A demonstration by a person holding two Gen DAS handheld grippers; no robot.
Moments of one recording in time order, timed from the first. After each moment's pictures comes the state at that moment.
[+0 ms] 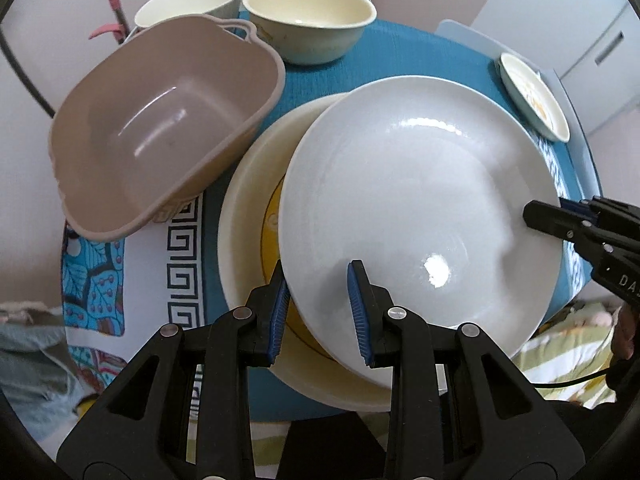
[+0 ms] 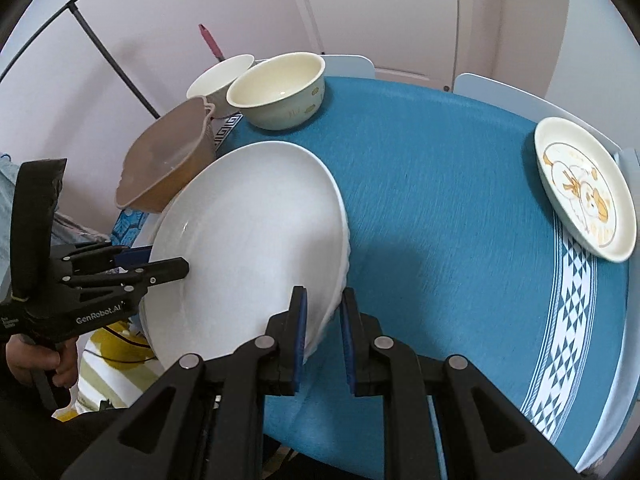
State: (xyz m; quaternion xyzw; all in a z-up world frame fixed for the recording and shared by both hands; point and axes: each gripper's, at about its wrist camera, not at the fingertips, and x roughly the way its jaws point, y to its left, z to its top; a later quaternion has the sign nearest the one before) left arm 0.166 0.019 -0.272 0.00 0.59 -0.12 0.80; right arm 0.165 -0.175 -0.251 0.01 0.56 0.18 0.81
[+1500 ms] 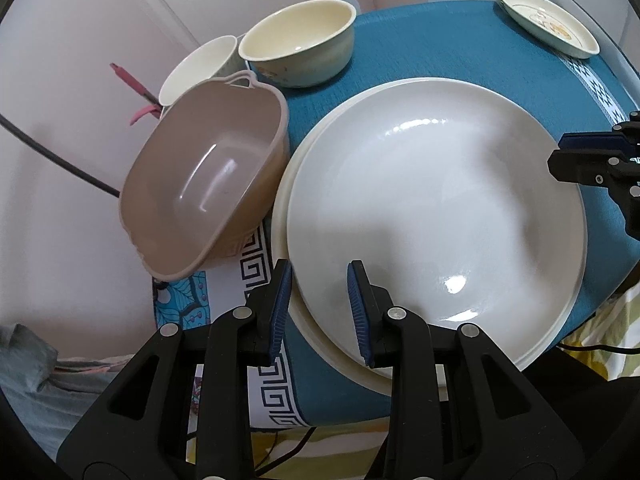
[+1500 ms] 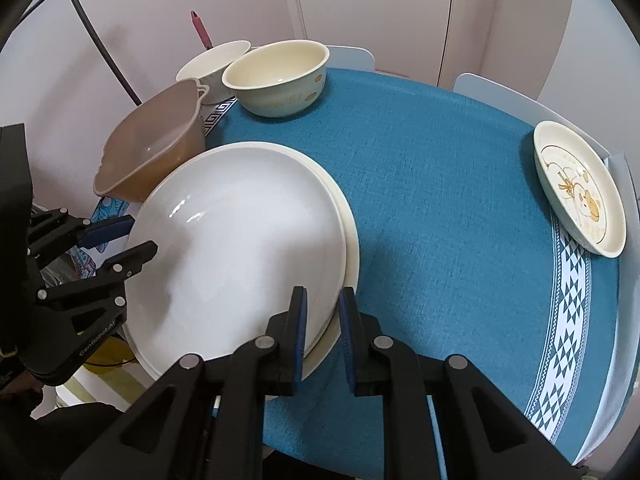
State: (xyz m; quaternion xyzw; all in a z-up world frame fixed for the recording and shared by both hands) left arm 0.170 -0.018 -0.269 0.21 0.54 -0.05 0.81; right arm 0.162 -0.157 -0.266 -0.03 0.55 0.16 0.82
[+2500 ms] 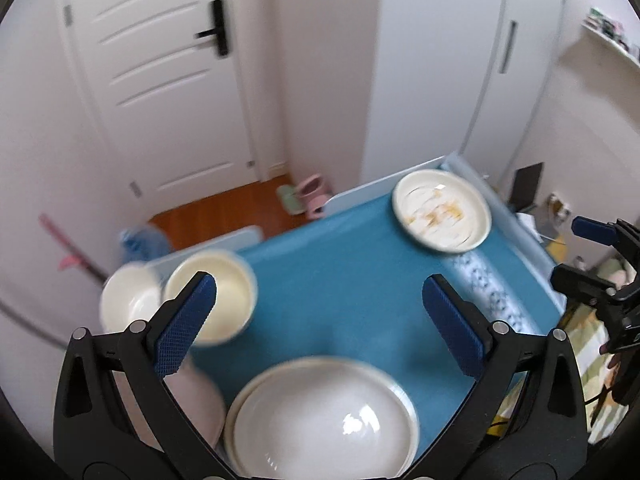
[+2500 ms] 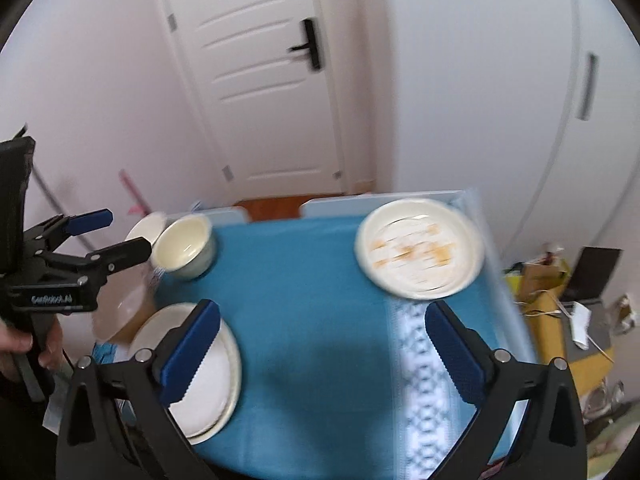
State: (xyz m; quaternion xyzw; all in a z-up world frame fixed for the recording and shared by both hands) left arm 0.271 -0.119 -0.127 0.12 0.40 -0.26 0.87; right arm 0.141 -0.292 -0.128 0.08 0.40 -0.02 0.91
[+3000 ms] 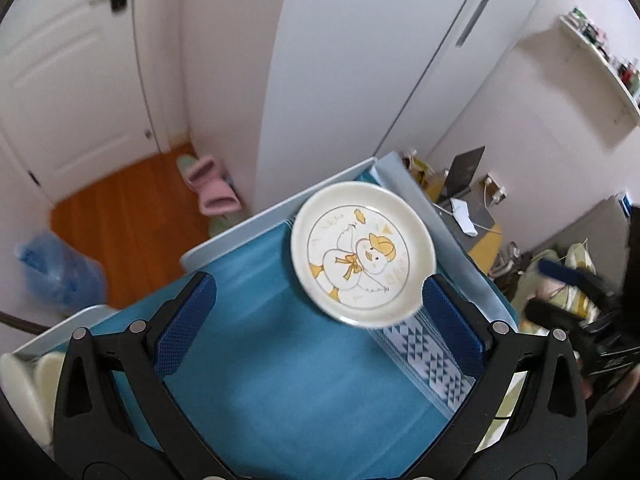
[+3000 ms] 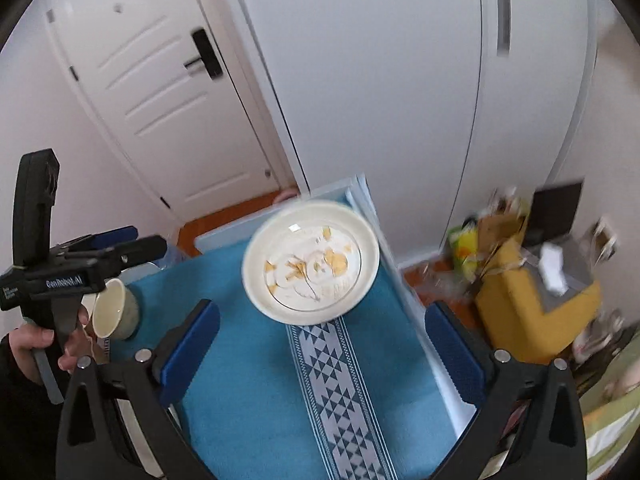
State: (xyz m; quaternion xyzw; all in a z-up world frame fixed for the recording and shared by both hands) left arm 0.379 -0.280 -0.194 0.07 0.51 -0.38 0.77; right arm 0.191 -0.421 -0.178 0.20 0.46 -0.10 0.86
